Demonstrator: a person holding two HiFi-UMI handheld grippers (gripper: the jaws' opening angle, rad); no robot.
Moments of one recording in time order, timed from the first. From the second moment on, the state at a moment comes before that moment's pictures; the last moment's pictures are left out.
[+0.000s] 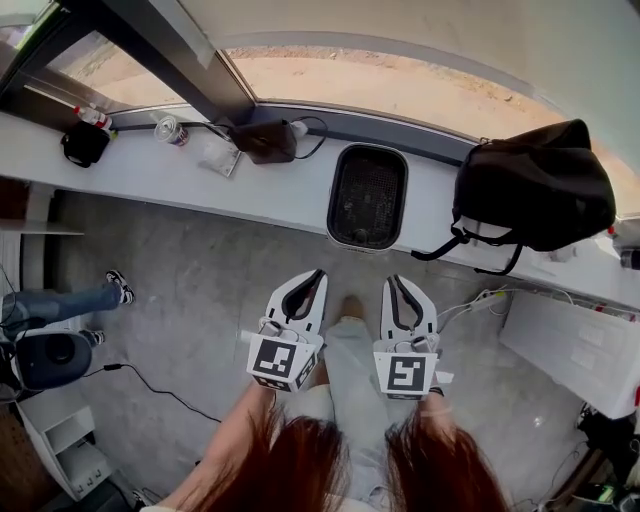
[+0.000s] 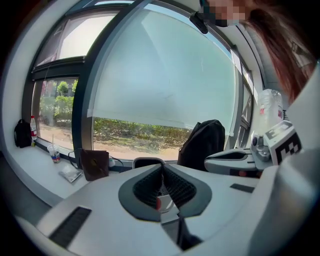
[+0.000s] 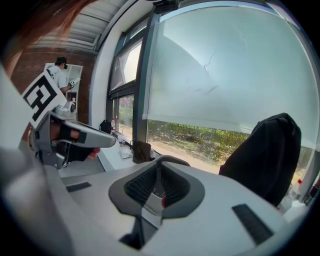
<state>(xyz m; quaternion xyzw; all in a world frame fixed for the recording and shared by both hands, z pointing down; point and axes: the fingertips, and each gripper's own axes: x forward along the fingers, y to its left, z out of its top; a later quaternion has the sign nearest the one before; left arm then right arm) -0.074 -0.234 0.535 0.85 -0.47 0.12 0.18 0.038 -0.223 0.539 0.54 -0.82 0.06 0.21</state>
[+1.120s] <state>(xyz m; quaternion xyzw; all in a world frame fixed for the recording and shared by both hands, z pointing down) -0.096 -0.259 0.742 0.84 -0.46 0.19 0.21 0.038 -0.237 0.755 0.53 -0.79 0.13 0.27</state>
